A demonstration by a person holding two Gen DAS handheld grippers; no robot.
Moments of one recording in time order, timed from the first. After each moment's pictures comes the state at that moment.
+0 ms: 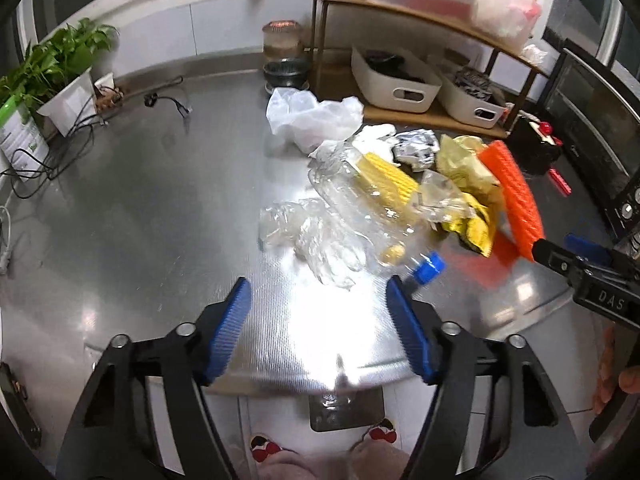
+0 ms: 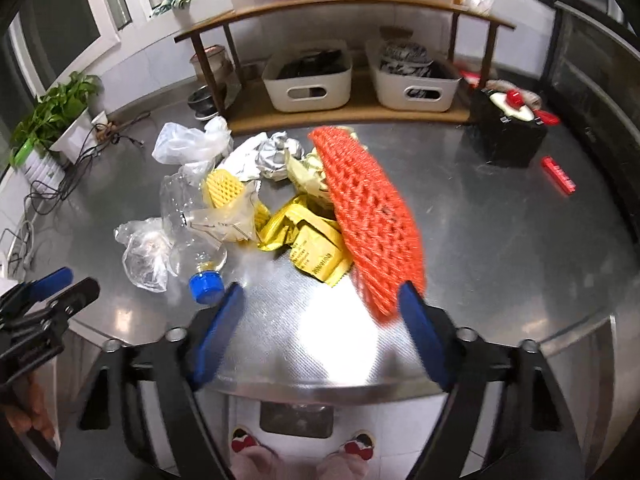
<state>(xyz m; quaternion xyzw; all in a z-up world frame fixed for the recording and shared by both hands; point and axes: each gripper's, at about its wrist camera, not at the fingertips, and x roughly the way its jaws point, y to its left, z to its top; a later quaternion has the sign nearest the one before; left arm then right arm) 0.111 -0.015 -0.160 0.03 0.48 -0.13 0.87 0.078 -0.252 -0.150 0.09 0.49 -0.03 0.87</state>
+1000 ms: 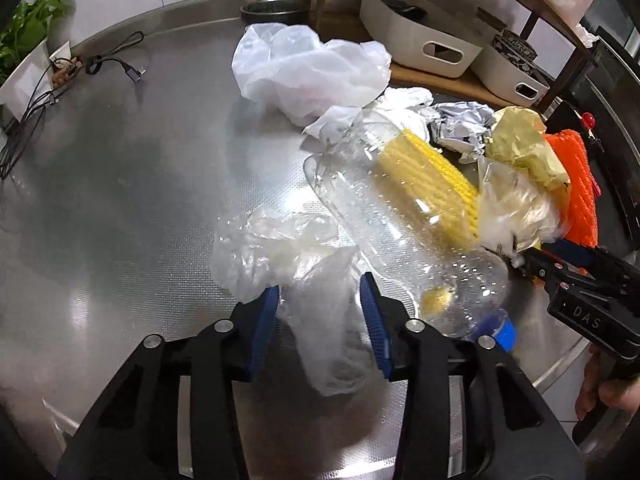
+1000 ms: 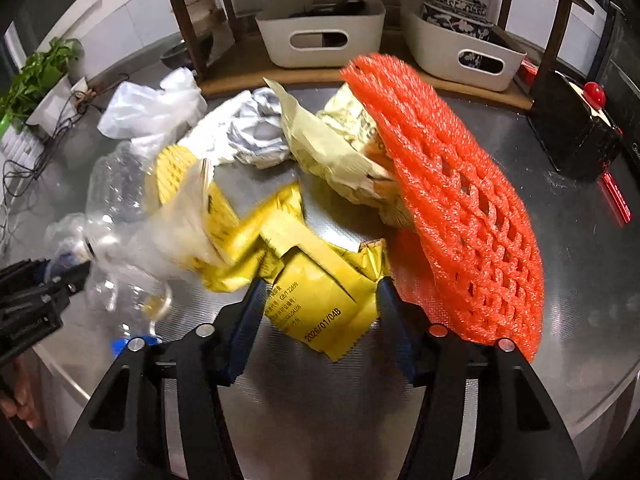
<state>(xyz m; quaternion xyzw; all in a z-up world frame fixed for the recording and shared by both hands) 0.200 -0.037 -0.230 0.03 0.55 -0.14 0.83 0.157 -0.253 -0.227 0.06 0.54 -0.02 0.84</state>
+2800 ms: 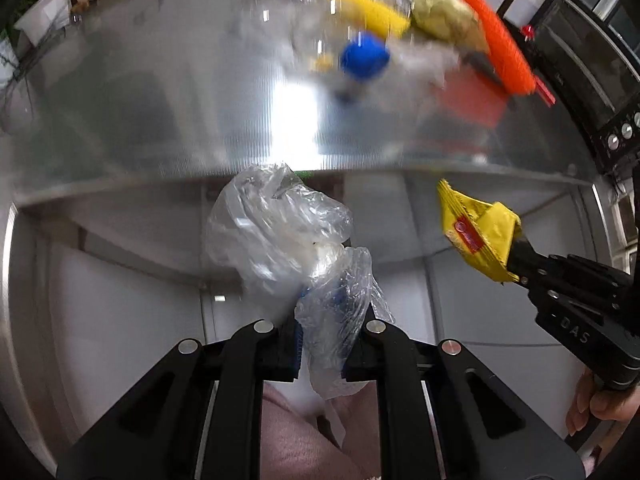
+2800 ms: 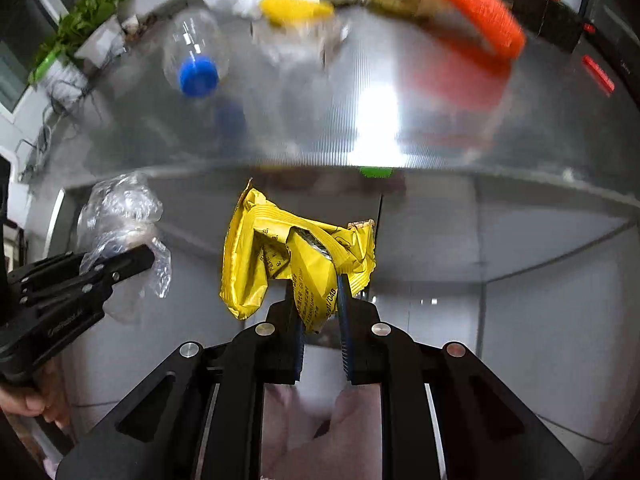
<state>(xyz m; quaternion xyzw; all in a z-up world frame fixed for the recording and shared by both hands) 0.008 -0.002 -0.262 0.01 0.59 -0.18 0.79 -0.031 -0.187 -0.251 0.09 0.60 0.03 0.80</state>
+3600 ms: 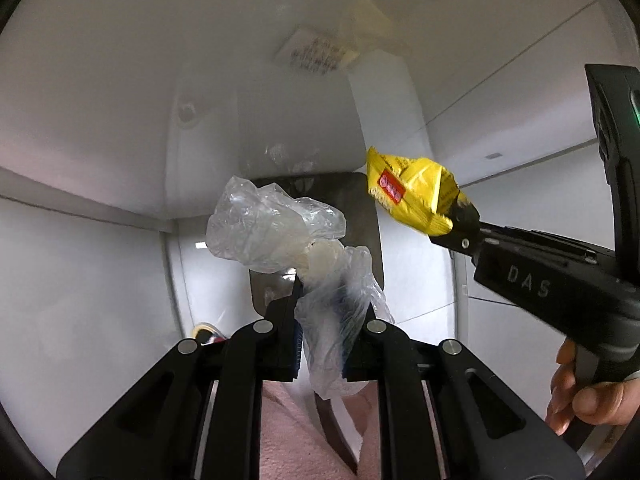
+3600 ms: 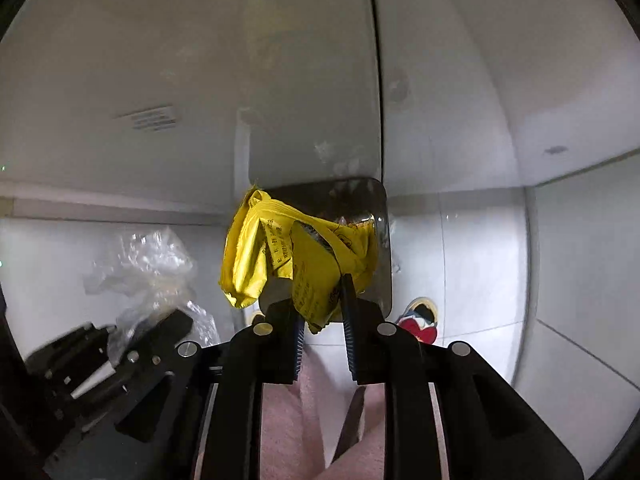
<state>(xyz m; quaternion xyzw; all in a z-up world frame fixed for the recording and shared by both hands) -0.007 -0.037 -0.484 0.03 0.68 -0.18 0.71 -0.013 -0.192 -0.482 0.18 0.70 -0.01 0.70</state>
